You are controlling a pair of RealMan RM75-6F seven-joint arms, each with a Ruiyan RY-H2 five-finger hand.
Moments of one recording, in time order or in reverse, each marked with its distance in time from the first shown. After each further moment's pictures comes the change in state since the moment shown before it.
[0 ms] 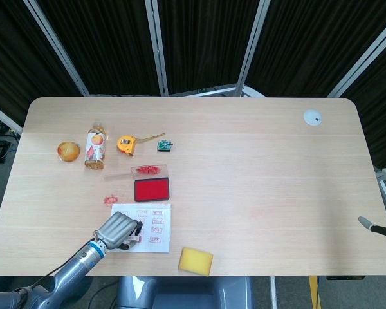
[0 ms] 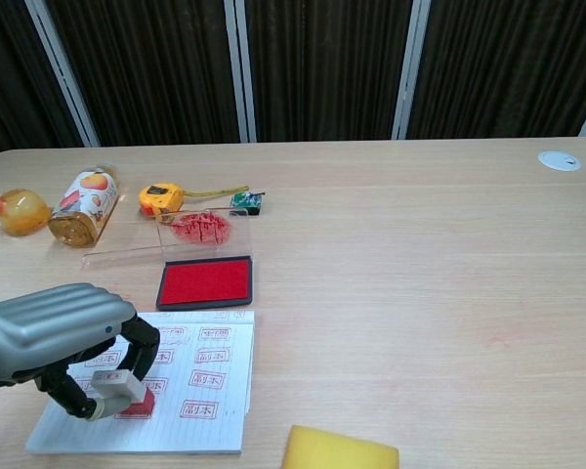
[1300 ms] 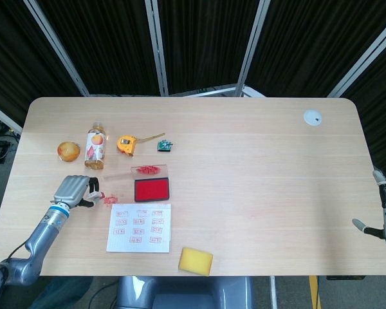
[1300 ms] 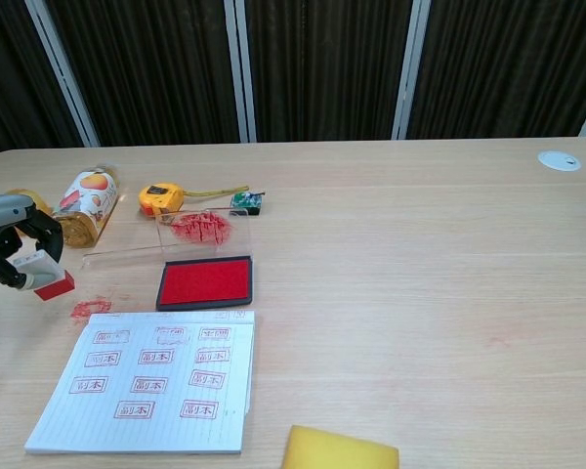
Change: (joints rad) left arm -0.022 0.088 -0.159 0.261 -0.251 -0.090 -0.278; right arm 0.003 -0.019 -0.014 -0.011 -0.024 0.009 -0.053
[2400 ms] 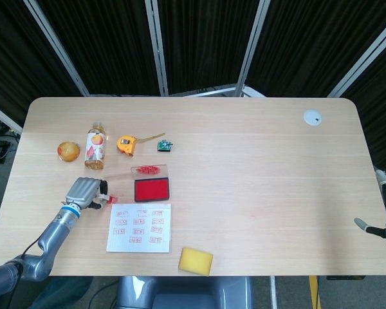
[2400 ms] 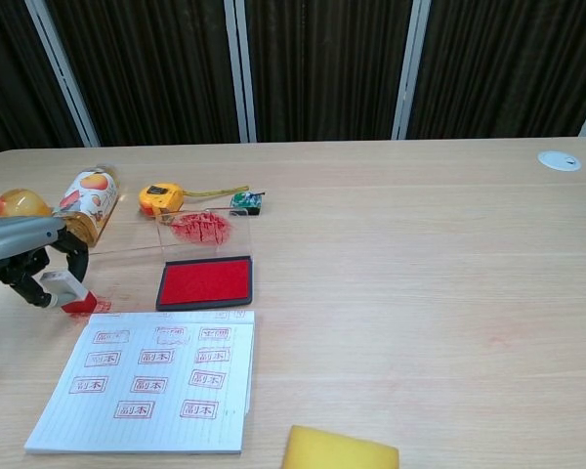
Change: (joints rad) left arm -0.019 -0.107 0.005 0.117 0.031 -0.035 0.040; right arm 0.001 0.005 0.006 0.002 0.018 -0.007 0.010
